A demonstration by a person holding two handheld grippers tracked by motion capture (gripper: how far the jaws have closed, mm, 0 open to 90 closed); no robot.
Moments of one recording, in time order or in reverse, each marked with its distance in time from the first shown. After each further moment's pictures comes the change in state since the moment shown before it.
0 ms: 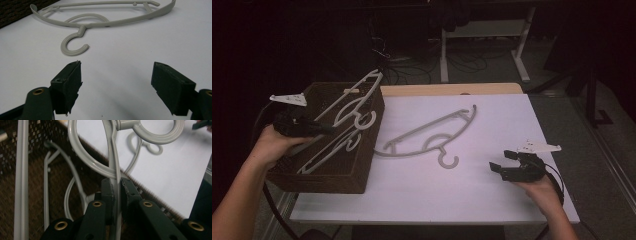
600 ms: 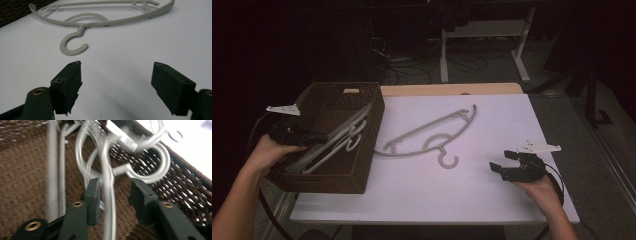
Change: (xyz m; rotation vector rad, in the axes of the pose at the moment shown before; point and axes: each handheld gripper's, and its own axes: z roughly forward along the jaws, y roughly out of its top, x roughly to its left) left arm 0.033 -0.041 0.004 -0.016 0.045 -0.084; right arm 0.000 0.000 0.000 0.003 -0.003 0.003
